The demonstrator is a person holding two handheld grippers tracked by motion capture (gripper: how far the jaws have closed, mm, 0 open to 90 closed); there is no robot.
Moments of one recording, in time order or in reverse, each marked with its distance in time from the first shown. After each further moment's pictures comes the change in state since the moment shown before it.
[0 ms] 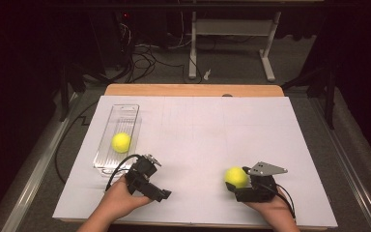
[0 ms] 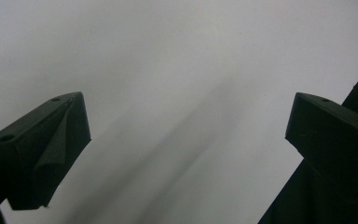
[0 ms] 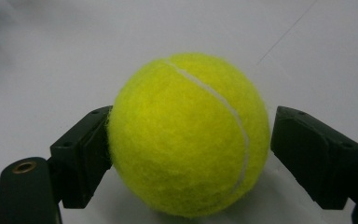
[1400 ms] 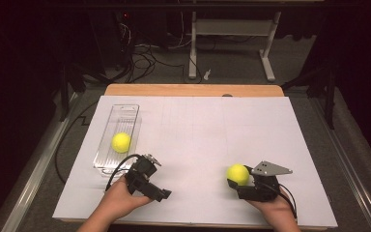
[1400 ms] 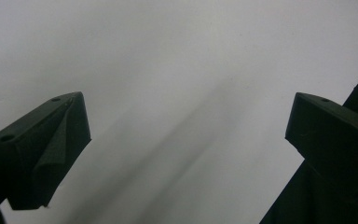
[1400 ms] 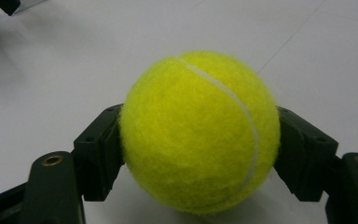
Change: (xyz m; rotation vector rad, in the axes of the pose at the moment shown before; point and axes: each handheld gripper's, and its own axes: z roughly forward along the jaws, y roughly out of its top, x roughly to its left) left arm 0.000 0.000 0.000 -0.005 0.004 0.002; right arm -0.001 0.003 -0.009 -0.064 0.001 0.001
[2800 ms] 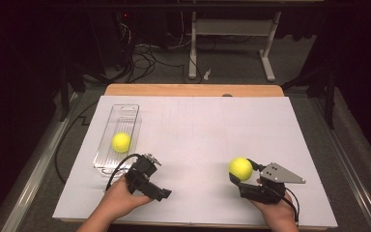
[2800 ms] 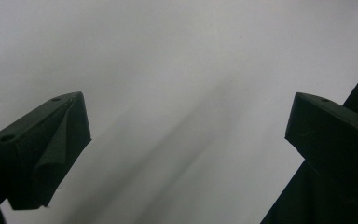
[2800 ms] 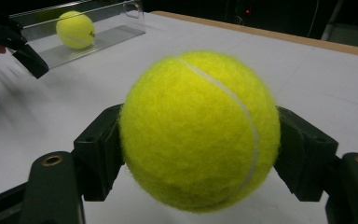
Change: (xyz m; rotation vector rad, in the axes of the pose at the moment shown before) left arm 0.002 0.001 0.000 -0.009 -0.009 -0.006; right arm 0.014 0.010 -0.020 -0.222 -0.038 -0.034
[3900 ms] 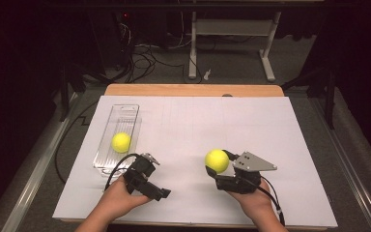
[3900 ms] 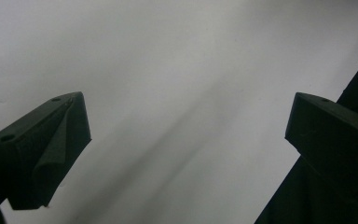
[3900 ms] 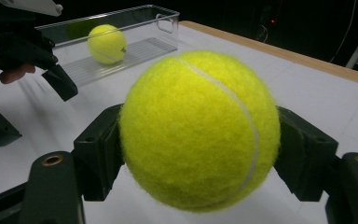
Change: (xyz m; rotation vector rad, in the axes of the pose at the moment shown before) left arm 0.000 -0.002 -0.004 -0.014 -0.013 0.001; right arm 0.034 0.039 0.044 -0.003 0.076 -0.073
